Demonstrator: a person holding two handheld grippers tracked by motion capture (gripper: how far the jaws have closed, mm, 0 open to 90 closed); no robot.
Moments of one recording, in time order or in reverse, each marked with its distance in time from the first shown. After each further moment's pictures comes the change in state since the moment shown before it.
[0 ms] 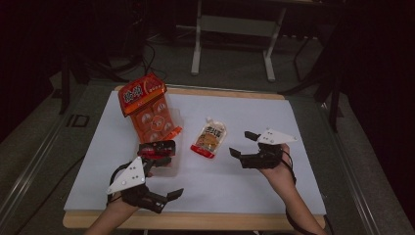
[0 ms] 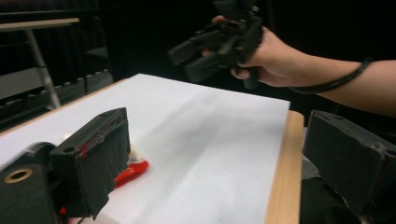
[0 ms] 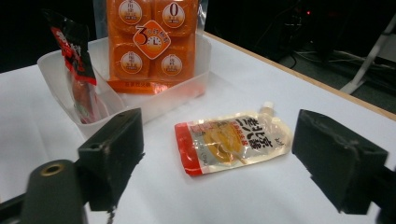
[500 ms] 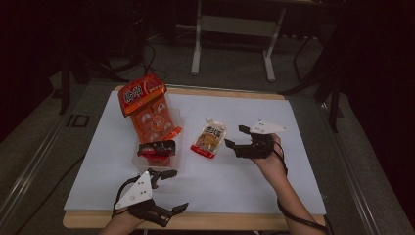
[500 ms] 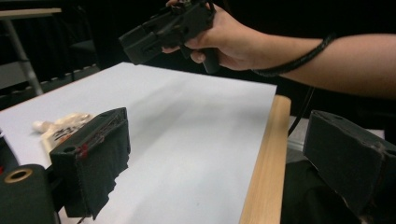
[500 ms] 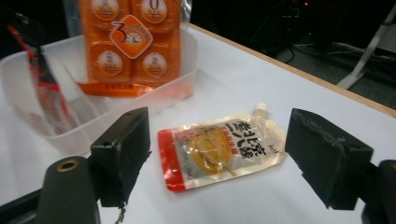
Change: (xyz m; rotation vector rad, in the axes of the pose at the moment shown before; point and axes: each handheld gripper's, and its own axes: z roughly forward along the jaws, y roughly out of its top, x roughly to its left) left arm -0.019 -0.025 0.005 0.027 -0.022 0.018; right arm -0.019 0.003 0.035 0.027 -0.018 0.023
